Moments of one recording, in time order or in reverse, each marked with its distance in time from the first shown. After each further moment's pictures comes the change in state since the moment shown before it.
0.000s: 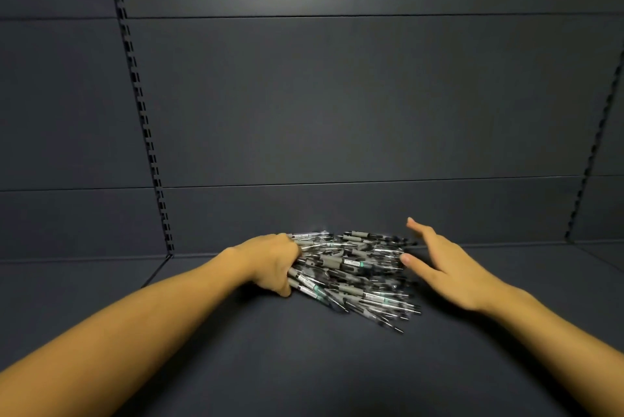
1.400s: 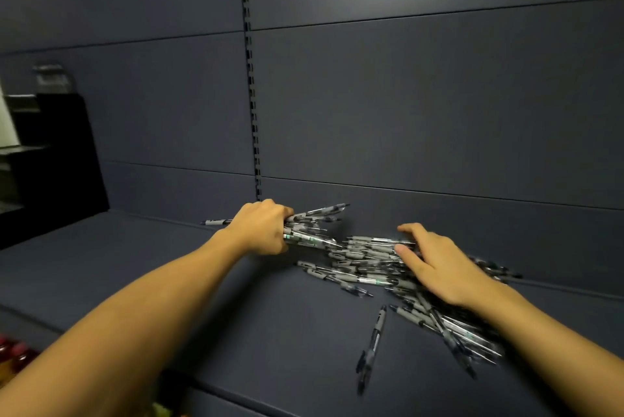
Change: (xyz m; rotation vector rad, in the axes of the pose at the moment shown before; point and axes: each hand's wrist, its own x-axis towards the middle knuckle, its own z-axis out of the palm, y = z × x) left_hand -0.100 -0.087 -0.015 0.026 0.273 -0.482; right_hand 0.086 -0.094 0.052 -0.025 -0.043 -0.241
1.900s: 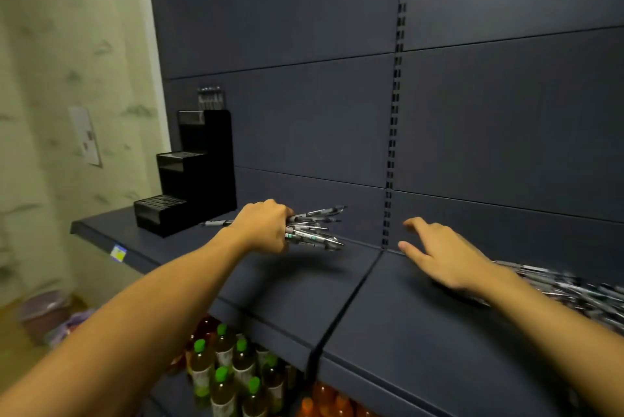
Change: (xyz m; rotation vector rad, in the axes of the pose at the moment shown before) left_hand -0.144 -0.198 -0.046 0.110 0.025 -0.234; right_hand 0.082 -0.209 0.064 -0.109 -0.057 -0.204
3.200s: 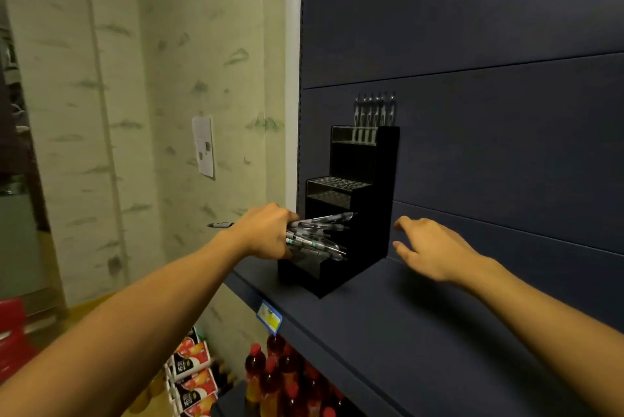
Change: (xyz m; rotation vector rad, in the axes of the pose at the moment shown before) left_hand -0.009 -0.434 0.028 -0.033 -0.030 -0.115; right_hand 0.320 -0.350 0.115 -0.074 0.001 -0.276
